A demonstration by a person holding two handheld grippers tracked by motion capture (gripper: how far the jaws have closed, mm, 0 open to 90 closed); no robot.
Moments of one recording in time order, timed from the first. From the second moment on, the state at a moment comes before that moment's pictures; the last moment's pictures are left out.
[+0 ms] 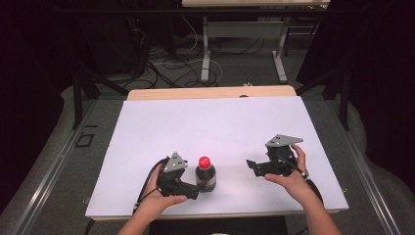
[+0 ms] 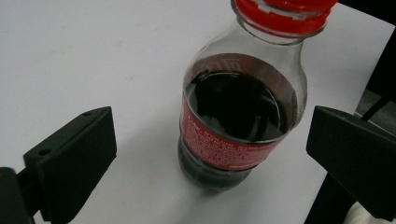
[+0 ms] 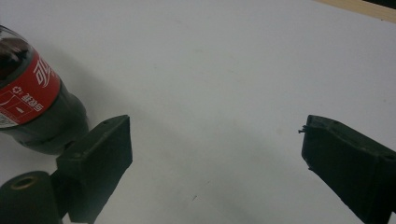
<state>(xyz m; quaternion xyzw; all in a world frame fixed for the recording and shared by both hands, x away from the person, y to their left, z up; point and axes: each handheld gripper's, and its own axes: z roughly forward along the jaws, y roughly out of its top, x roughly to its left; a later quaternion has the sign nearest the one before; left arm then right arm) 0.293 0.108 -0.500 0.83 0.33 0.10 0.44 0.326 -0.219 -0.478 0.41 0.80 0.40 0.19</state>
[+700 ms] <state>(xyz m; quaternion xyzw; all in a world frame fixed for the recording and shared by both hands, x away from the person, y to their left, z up) 0.295 0.080 -0.522 0.83 0.31 0.13 0.44 0.325 -0.213 -0.480 0.40 0.80 0.40 0.20</state>
